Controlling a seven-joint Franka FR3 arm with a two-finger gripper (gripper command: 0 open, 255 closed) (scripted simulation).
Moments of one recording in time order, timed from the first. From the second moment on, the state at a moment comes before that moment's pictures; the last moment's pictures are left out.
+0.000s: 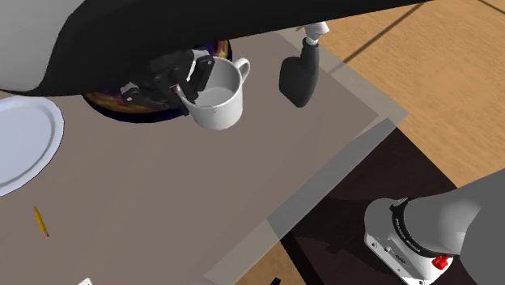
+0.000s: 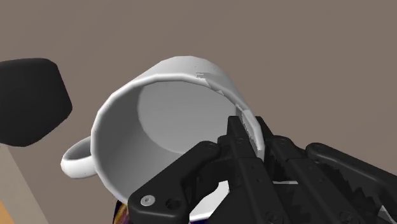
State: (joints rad) arm 0.15 -0.05 0.52 -1.96 0.00 1.87 0.71
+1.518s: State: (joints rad) arm 0.46 0.64 0.54 -1.17 -0.32 1.68 1.00
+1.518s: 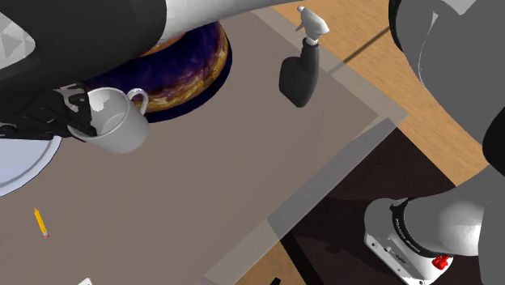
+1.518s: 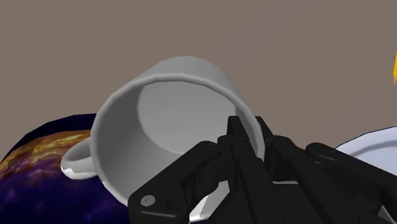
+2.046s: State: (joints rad) arm 0.44 0.66 0.53 -1.26 -0.33 1.78 1.02
